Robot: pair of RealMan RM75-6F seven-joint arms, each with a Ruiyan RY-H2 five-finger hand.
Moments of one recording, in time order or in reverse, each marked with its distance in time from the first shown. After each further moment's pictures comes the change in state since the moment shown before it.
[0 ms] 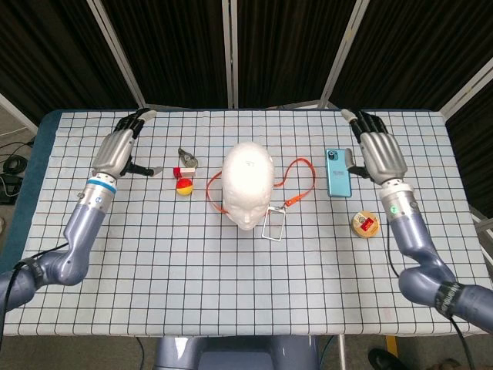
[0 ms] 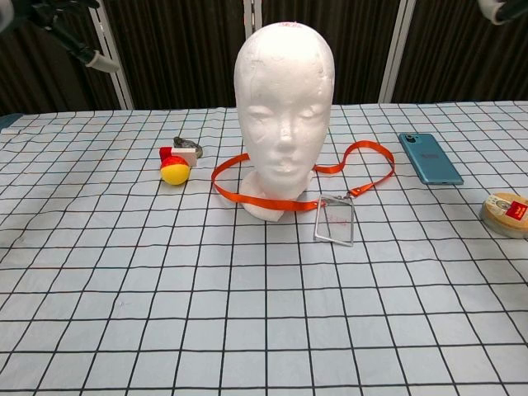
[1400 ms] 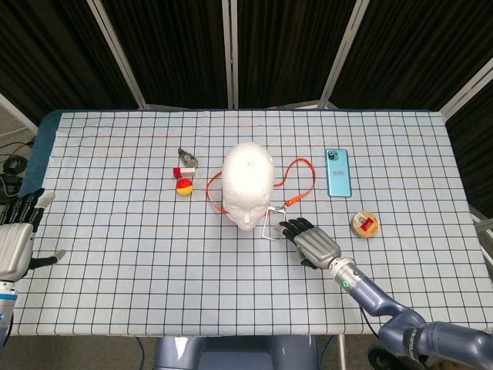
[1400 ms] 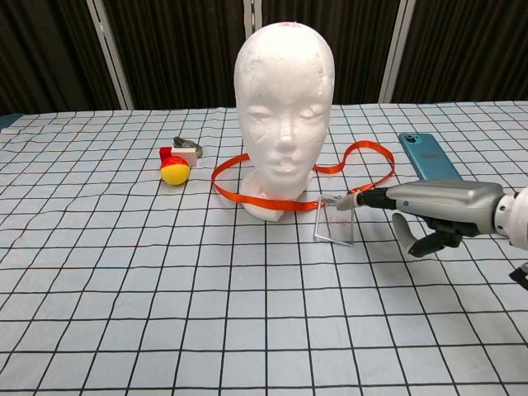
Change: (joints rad) left arm 0.548 0.263 0.314 -0.396 0.334 0.515 0.226; right arm -0.069 -0.336 -0.254 0.109 -0.433 -0.195 0.045
